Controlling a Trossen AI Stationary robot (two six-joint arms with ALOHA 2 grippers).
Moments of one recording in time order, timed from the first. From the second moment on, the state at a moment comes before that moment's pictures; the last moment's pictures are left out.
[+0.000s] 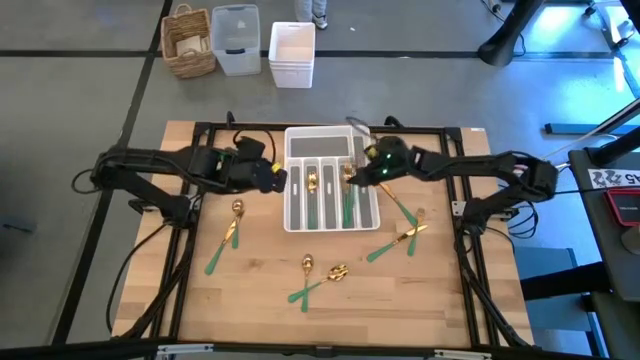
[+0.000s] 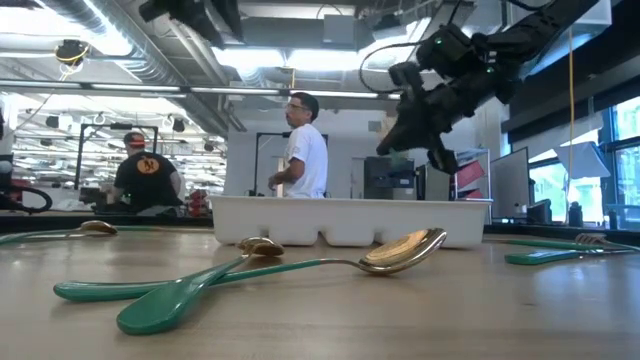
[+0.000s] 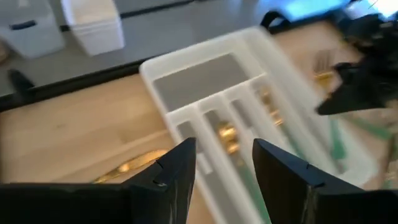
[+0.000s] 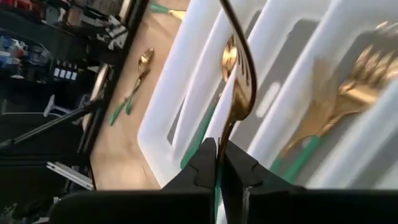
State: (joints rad) left arm -0.07 1.33 1.41 -1.13 -0.73 -1.06; right arm -0.40 1.44 0.75 0.08 -0.37 0.86
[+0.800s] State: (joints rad) left arm 0.06 1.33 1.41 -1.22 -0.54 -0.82; right arm -0.33 1.66 0.75 0.09 -0.31 1.00
